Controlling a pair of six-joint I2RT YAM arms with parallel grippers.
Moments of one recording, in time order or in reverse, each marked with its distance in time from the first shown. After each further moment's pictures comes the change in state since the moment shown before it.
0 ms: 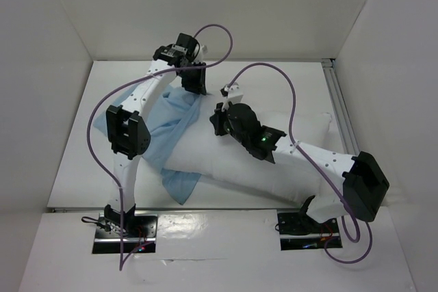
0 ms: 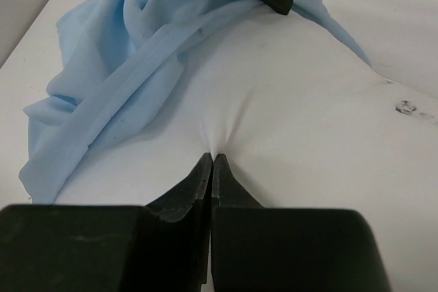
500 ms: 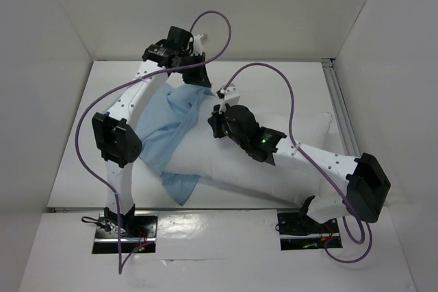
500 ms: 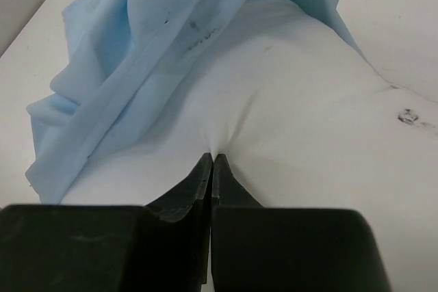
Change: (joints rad) left arm -0.006 -0.134 -0.091 0.112 0.149 -0.013; right arm 0.042 -0.017 0.018 -0.038 0.024 -0.030
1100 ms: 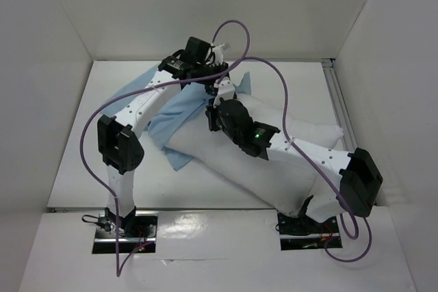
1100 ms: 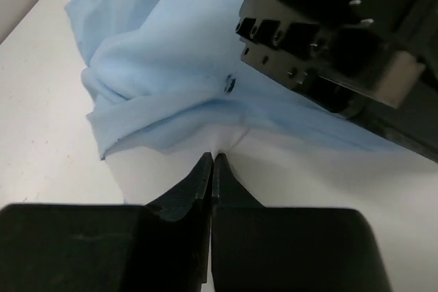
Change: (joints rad) left arm -0.143 -0.101 -0.164 0.202 0.213 -0.153; right arm 0.011 0.072 0.111 -0.019 0.069 -0.074
